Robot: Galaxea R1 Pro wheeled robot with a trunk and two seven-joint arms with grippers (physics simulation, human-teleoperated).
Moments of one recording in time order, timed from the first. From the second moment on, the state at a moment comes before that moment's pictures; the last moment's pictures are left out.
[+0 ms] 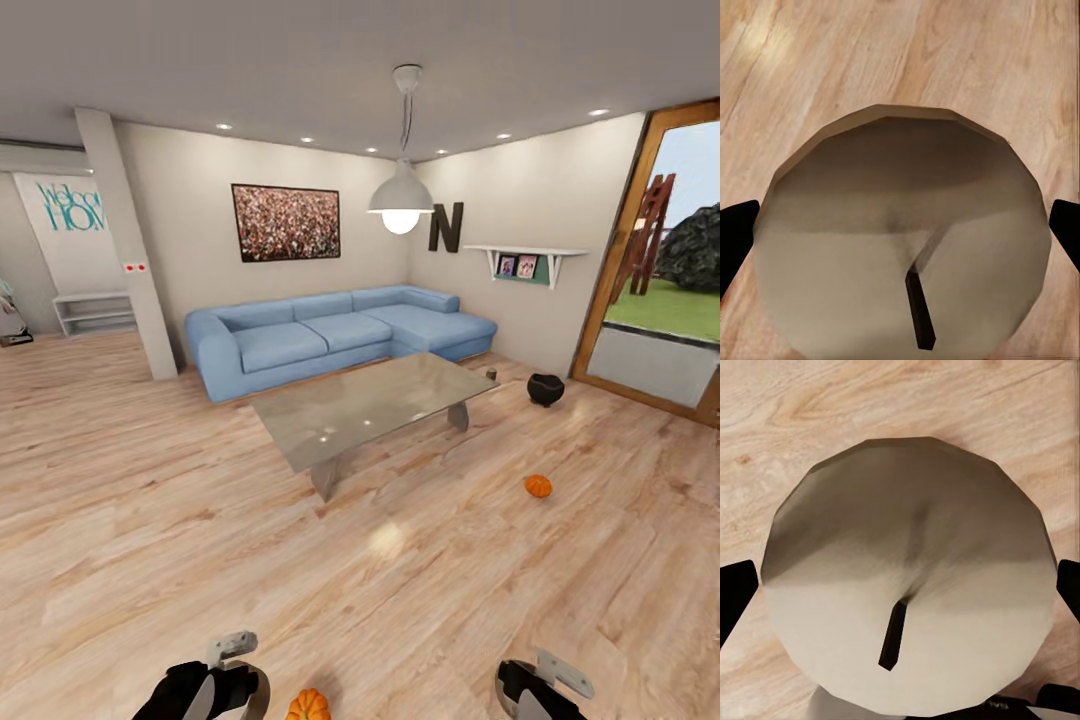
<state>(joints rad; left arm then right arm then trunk) -0.34 0.00 0.03 -0.65 0.21 0.52 0.10 -0.42 -0.06 0.08 -0.35 -0.60 0.03 -0.34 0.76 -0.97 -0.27</state>
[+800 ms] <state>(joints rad) -0.34 0.00 0.03 -0.65 0.21 0.52 0.10 -0.42 -0.06 0.04 -0.35 -0.60 0.03 -0.34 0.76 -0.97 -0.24</state>
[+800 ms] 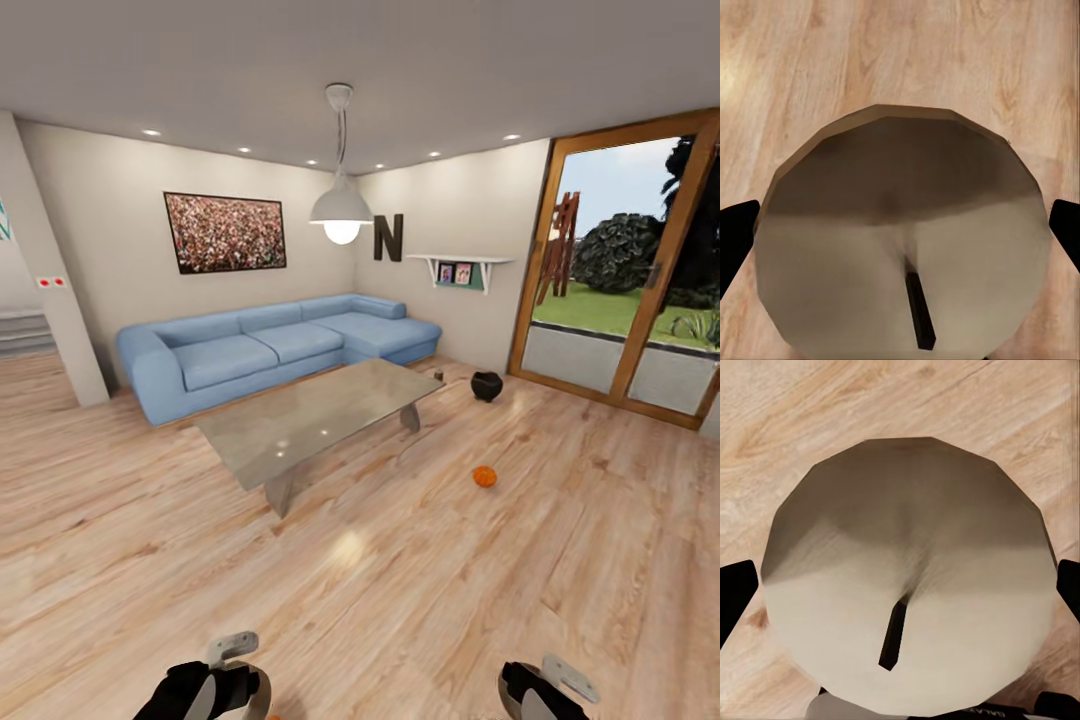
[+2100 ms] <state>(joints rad) -0.34 0.00 0.02 -0.65 0.21 0.52 0.10 -0.42 -0.05 0.04 -0.35 -0.60 0.01 -0.34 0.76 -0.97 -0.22</state>
